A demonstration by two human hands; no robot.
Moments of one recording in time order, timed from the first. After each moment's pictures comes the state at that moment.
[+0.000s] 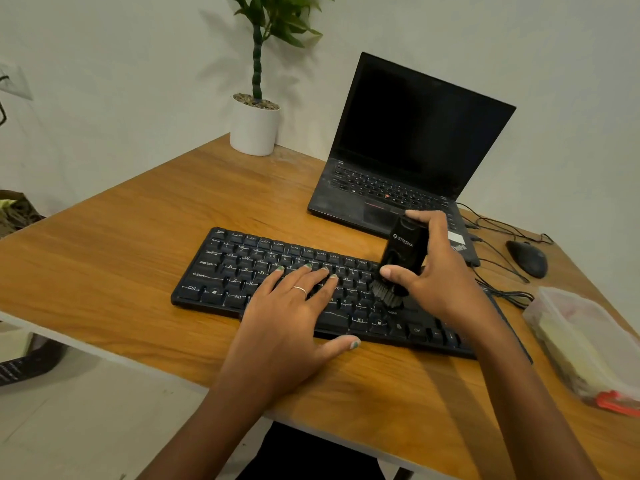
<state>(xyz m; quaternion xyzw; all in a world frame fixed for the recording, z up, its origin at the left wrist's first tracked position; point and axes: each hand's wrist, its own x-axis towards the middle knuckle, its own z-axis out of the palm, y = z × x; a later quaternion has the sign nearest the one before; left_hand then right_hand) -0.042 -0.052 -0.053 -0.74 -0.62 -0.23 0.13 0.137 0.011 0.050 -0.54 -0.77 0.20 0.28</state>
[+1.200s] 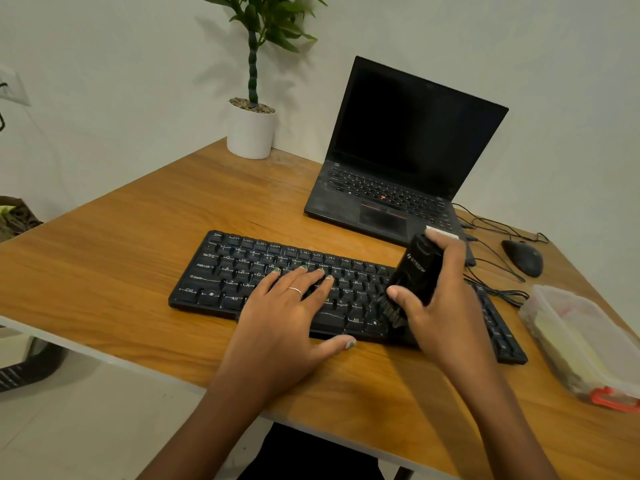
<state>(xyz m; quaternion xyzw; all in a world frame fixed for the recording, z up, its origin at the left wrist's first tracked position) -0.042 -0.053 -0.052 -0.74 -0.62 -0.23 0.11 0.138 -0.037 0.038 -0.57 -0.73 0.15 0.34</state>
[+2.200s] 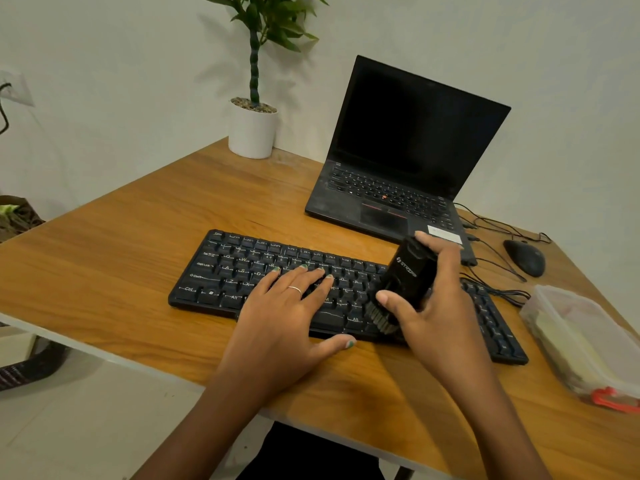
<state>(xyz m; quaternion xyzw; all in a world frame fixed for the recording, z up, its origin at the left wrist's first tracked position) -0.043 -0.054 -0.052 -0.74 -0.62 -0.23 0.12 0.133 -0.045 0.036 -0.55 -0.73 0.18 0.35</state>
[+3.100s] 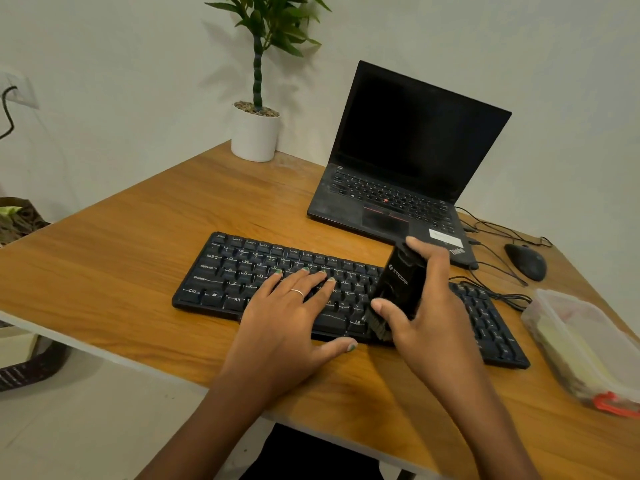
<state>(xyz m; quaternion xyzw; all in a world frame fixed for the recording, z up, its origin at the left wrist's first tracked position) -0.042 -0.053 -0.052 -0.74 -0.62 -0.23 0.11 0.127 -0.051 0.034 -0.55 -0.76 0.15 0.32</state>
